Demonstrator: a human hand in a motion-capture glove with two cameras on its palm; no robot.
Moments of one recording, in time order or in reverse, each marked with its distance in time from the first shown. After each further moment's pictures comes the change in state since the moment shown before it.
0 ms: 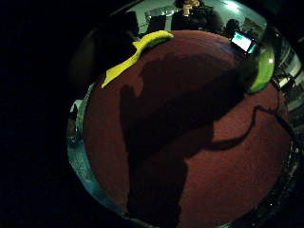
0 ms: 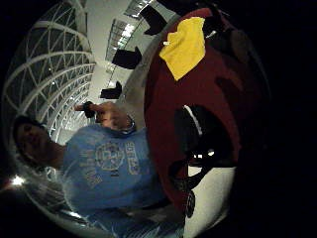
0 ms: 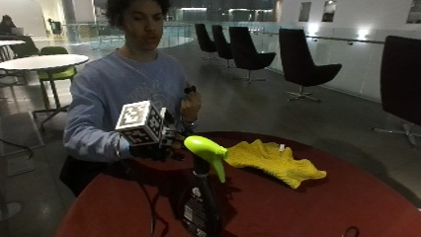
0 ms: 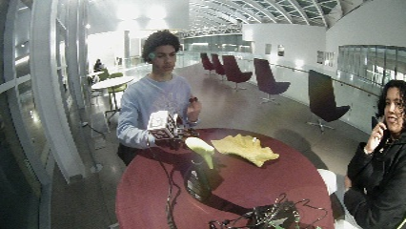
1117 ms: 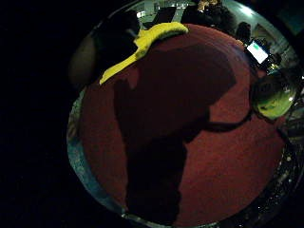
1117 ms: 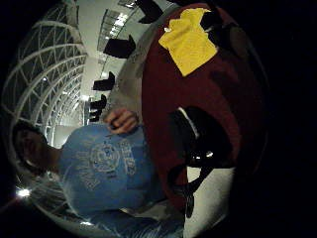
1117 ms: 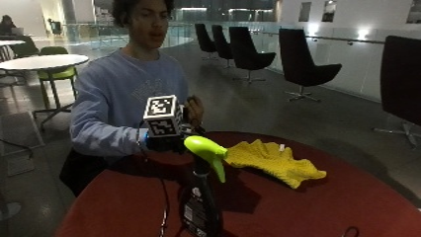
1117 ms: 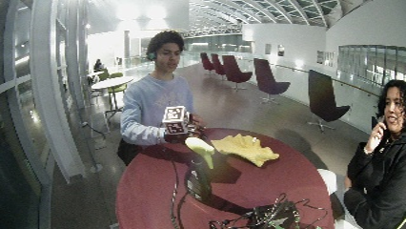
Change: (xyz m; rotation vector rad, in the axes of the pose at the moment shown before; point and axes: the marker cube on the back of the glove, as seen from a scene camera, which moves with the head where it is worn) arm -0.035 -0.033 0.032 -0.184 0.098 -0.071
